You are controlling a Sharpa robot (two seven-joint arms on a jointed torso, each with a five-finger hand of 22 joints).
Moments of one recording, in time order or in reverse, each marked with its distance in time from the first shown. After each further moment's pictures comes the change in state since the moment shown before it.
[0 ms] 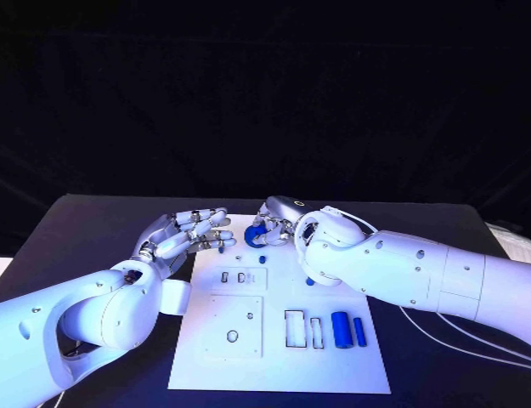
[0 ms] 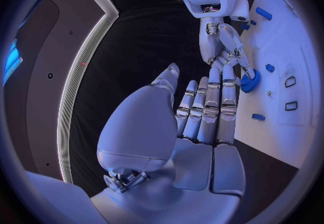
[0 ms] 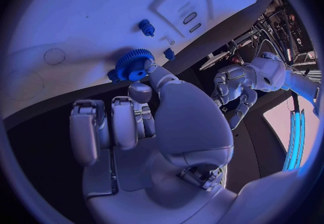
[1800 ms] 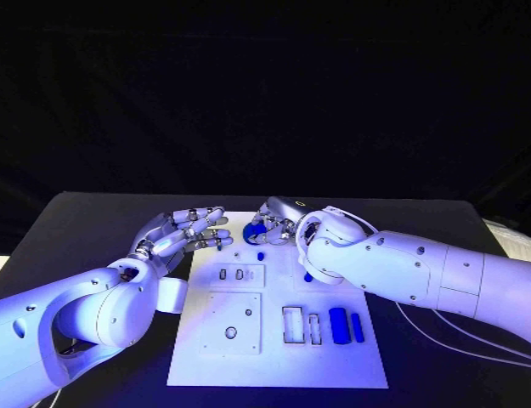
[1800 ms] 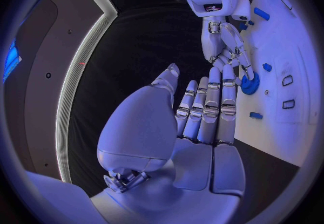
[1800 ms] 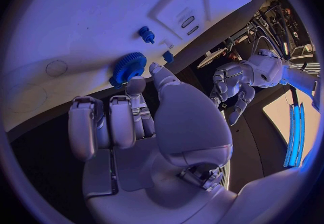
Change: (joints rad) left arm 0.000 -0.006 0.000 0.001 0.000 0.003 -0.018; left_hand -0.004 0.004 -0.003 -0.003 0.000 0.000 0.000 0.000 0.000 0.000 0.000 -0.004 0.000 0.000 0.000 -0.007 0.005 0.000 0.000 0.000 0.000 -0.001; right arm -0.010 -0.008 -0.005 -0.017 0.061 -0.006 0.059; right_hand -0.031 -0.039 -0.161 0.111 0.189 -0.099 0.027 -0.034 0.007 -0.108 0.031 -0.097 -0.103 -0.002 0.027 -0.011 0.018 0.000 -0.037 0.027 -0.035 0.000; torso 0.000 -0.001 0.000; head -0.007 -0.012
